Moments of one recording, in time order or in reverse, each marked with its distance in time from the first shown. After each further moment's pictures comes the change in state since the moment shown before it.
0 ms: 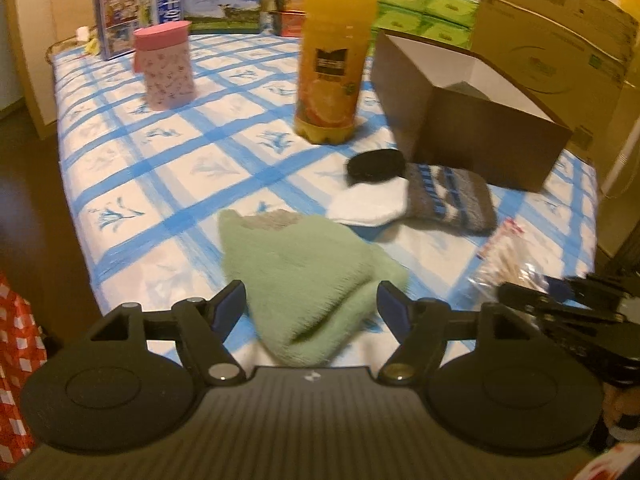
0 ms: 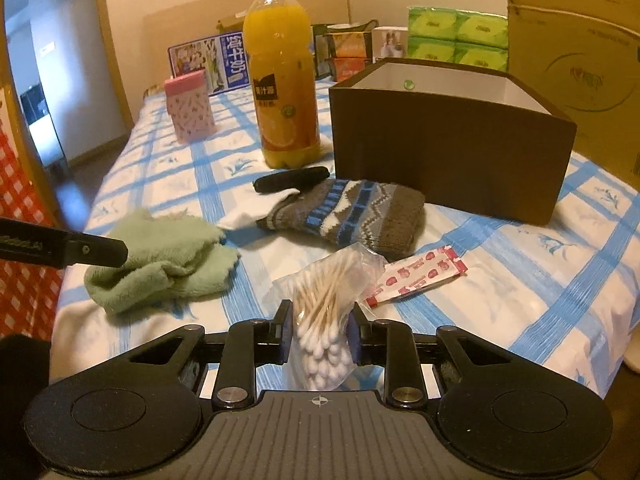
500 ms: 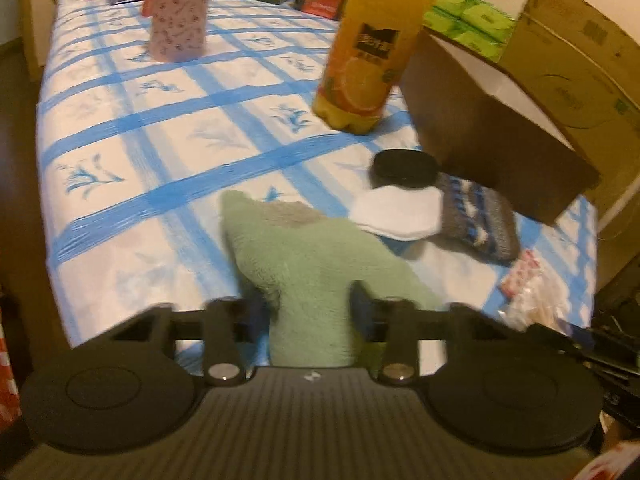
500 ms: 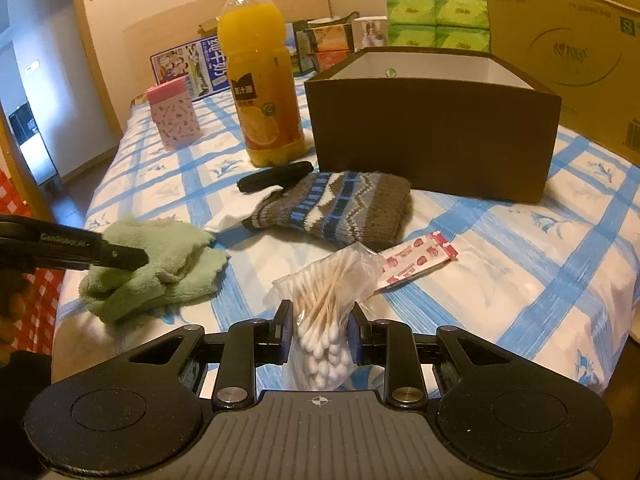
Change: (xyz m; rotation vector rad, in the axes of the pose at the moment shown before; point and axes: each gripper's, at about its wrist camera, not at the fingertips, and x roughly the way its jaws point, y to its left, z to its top) left arm 0.055 0.044 0.008 -0.170 0.050 -0.066; right arm 0.002 -0.012 -0.001 0.072 0.015 -0.003
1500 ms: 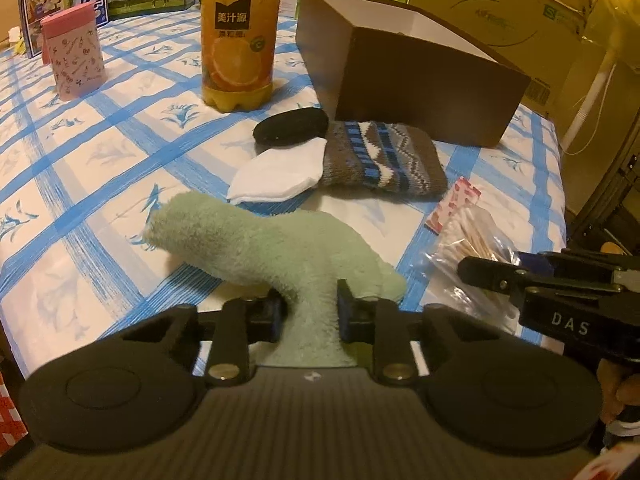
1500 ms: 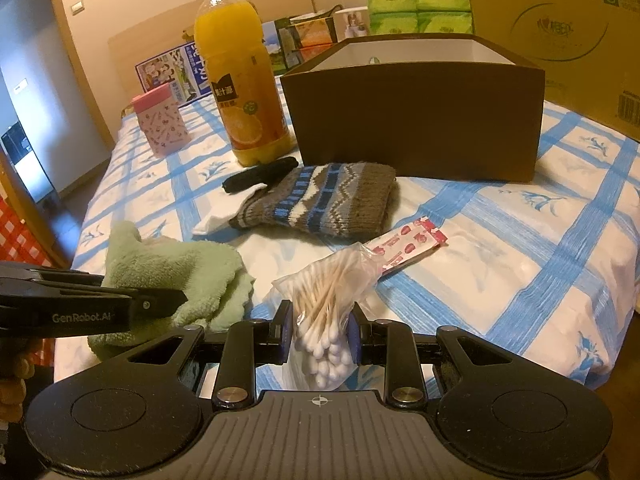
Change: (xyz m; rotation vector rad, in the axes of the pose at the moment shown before) left arm 0.007 -0.079 -0.025 0.260 0.043 -0.063; right arm 0.001 -0.013 -0.001 0.071 0.013 0.009
